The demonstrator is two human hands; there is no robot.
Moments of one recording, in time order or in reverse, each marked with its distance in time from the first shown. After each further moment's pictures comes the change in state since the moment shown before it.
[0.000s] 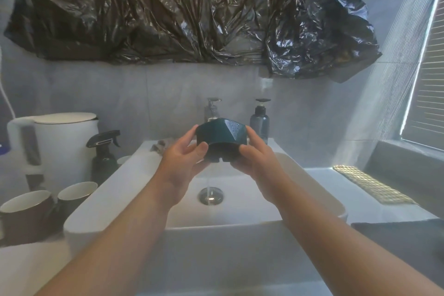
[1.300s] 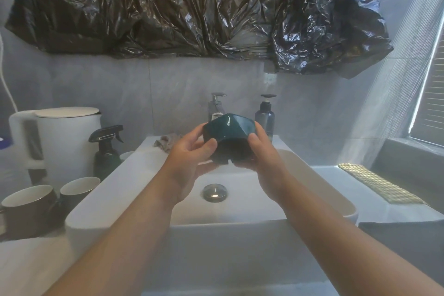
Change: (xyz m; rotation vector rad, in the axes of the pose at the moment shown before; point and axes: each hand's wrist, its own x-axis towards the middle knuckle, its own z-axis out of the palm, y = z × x) left_hand -0.005 0.004 0.002 0.076 -0.063 0.017; right_hand 0.001 0.008 0.005 -0.118 0.021 -0.095
